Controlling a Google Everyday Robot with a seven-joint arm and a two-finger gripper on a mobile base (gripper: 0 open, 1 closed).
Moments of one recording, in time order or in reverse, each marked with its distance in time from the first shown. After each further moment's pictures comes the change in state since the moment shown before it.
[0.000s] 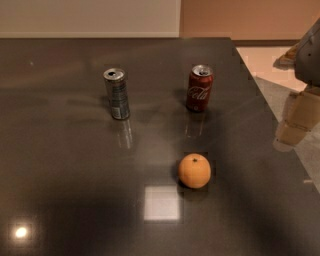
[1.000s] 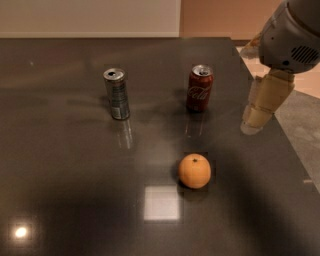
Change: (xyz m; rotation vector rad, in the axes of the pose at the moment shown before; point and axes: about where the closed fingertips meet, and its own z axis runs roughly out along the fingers) arm -0.056 -0.015 0.008 -0.031 -0.096 -0.075
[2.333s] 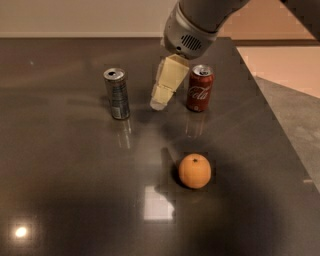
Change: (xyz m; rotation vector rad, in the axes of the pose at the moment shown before) arm -0.154 -0.041 0.068 -0.030 -0.188 -0.062
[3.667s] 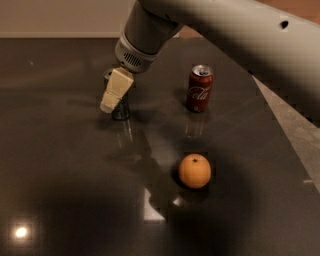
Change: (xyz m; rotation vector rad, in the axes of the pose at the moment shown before) arm -0.074 -0.018 0.097 0.011 -0.061 0.139
